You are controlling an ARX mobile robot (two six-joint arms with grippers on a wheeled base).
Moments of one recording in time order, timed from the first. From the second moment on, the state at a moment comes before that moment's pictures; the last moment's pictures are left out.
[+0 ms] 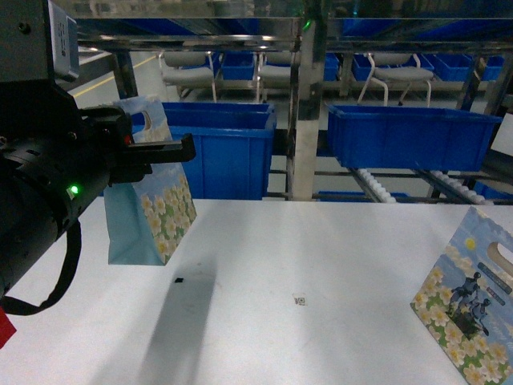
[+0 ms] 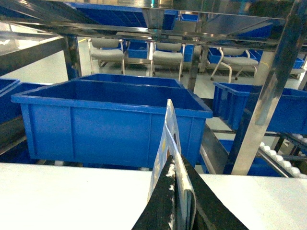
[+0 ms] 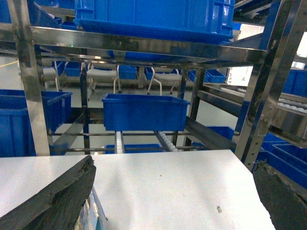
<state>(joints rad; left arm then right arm) -0.34 1.85 0.57 1.28 -0.35 -0.09 0.09 0.08 0.01 0.16 0.30 -0.08</state>
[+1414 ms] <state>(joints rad) -0.42 2.13 0.60 1.29 -0.38 -0.16 0.09 0.08 0.01 0.16 0.30 -0.08</state>
